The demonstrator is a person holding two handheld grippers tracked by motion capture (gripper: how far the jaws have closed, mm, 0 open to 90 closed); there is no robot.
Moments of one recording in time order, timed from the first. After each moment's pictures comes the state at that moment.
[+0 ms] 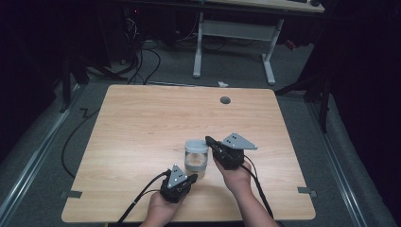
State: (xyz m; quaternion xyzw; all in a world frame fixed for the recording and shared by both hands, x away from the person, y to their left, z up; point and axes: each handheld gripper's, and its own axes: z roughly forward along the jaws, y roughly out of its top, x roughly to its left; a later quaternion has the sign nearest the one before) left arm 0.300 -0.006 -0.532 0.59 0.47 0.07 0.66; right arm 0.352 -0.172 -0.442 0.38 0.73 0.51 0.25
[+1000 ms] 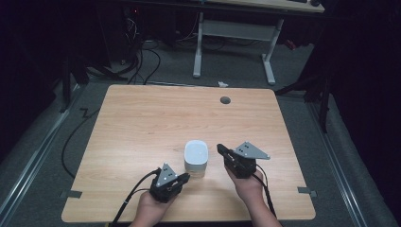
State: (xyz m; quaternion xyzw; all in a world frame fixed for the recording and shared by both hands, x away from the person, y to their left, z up) left arm 0.300 0.035 -0.517 0.60 0.47 0.08 0.64; right arm 0.332 -0.208 -0.457 0.40 0.73 0.49 0.26
